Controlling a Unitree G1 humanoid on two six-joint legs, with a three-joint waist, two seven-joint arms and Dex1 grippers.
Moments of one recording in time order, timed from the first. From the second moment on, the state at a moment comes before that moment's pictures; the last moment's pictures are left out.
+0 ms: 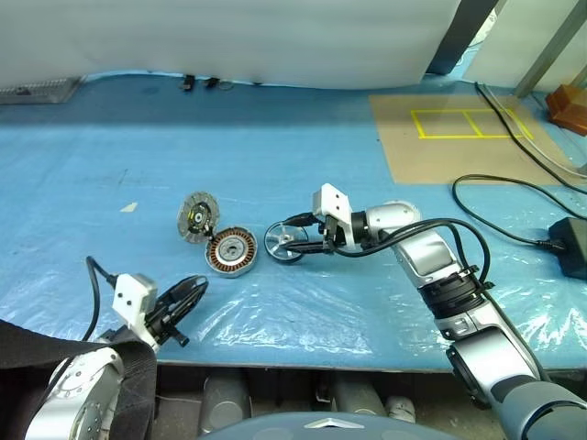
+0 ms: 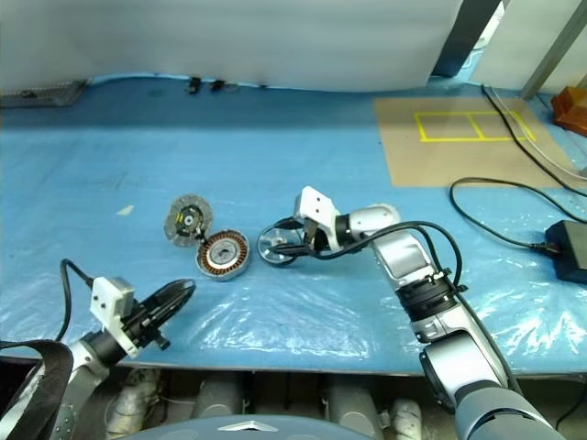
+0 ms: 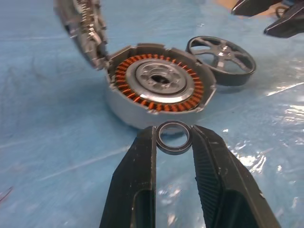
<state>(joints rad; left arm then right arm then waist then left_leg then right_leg) 0.38 0.42 0.19 -0.41 -0.48 0.24 -0.69 -0.62 -0.40 0.33 0.12 0.16 0.32 1.15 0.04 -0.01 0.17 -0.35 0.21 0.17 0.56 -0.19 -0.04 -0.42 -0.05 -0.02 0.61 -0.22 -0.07</state>
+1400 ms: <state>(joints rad) 0.09 0.41 0.01 -0.31 -0.30 0.33 -0.52 -0.61 -0.40 0.36 0.11 0.14 0.34 1.15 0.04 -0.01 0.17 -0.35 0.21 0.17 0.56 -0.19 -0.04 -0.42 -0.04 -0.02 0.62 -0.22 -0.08</state>
